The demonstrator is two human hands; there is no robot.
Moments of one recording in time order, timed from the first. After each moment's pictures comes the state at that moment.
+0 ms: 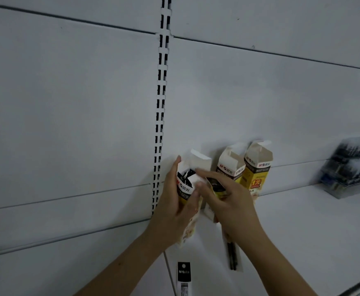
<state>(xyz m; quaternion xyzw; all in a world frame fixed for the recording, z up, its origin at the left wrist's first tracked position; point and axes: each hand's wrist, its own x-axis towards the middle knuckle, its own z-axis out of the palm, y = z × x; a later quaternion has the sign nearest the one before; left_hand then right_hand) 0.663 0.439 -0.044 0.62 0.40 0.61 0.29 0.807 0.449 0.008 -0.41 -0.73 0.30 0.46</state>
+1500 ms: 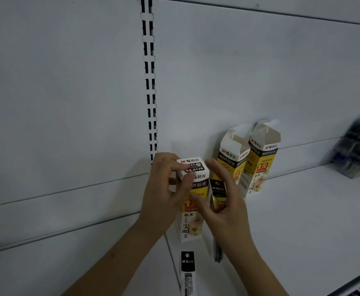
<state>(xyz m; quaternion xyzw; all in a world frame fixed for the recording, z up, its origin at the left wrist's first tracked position) 0.649 0.452 -0.044 0.63 0.42 0.65 0.10 0.800 0.445 -0.045 -0.37 -0.70 0.30 0.54</state>
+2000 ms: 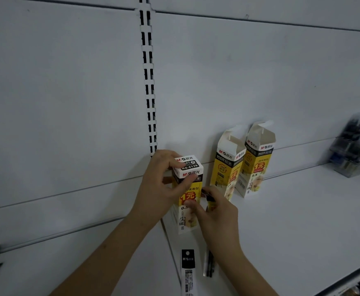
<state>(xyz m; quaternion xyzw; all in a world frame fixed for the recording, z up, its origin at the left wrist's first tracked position) 0.637 0.451 -0.031 0.65 0.42 0.61 0.15 0.785 0.438 -0.061 -0.51 -0.67 0.28 0.47</state>
